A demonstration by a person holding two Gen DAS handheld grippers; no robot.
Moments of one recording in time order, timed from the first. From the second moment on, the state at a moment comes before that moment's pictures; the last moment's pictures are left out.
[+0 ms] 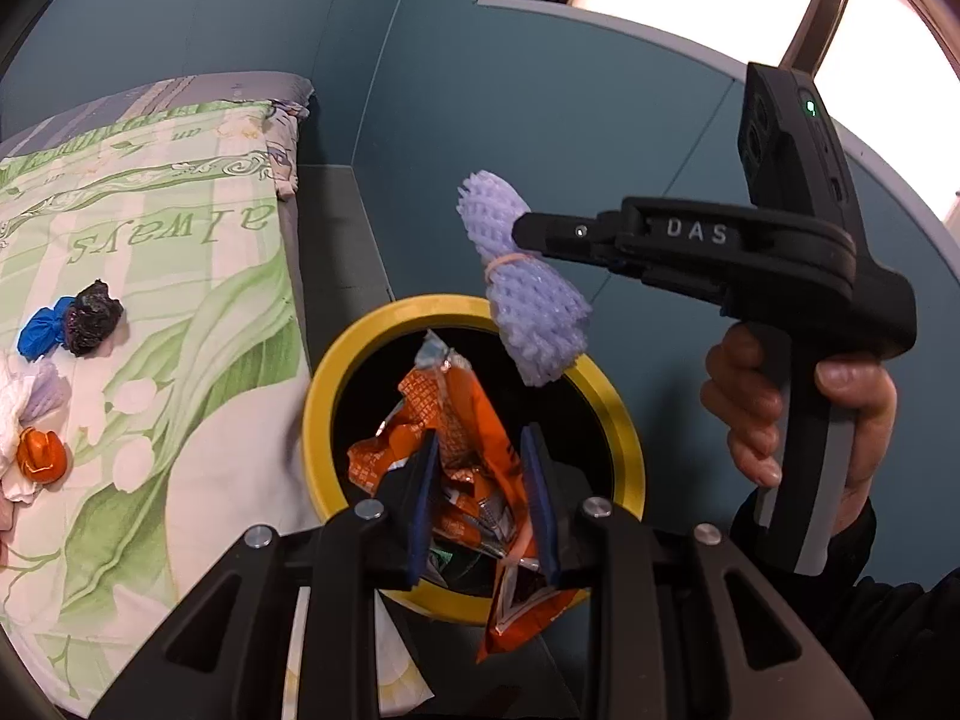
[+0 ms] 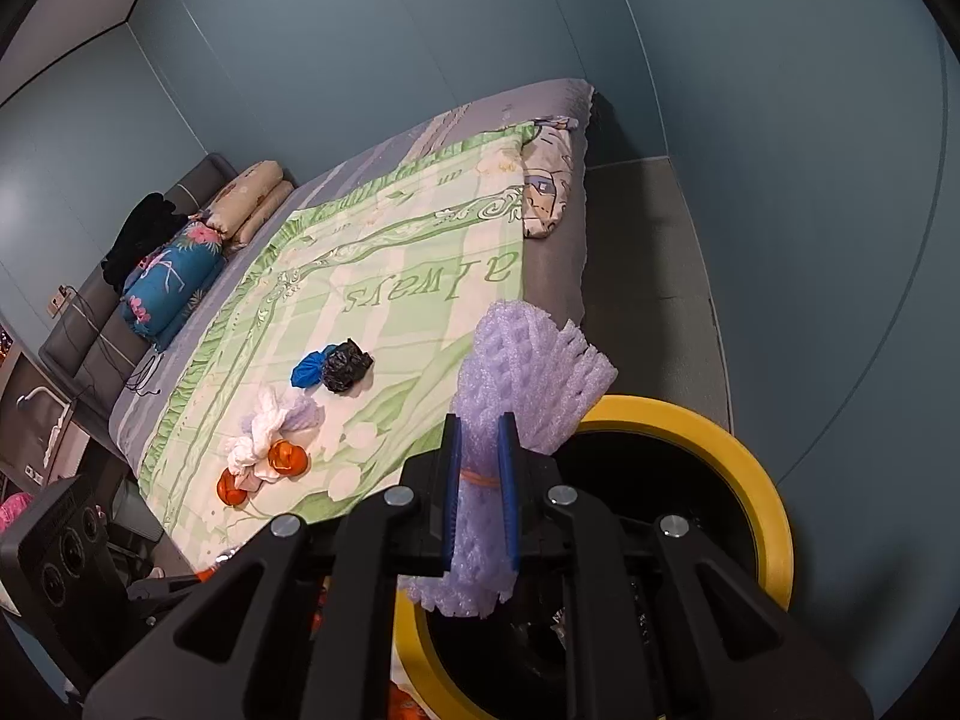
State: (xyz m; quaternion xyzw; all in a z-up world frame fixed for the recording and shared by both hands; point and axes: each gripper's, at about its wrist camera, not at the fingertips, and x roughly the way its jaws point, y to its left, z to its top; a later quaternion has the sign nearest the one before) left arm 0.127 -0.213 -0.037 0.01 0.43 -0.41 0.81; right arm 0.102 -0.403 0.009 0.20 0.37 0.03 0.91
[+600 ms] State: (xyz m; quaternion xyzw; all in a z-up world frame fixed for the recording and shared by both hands) left arm 0.126 -0.231 -0.055 0.03 0.45 -0.40 0.80; right arm 0.108 -0.410 -0.013 0.22 0.39 0.02 0.89
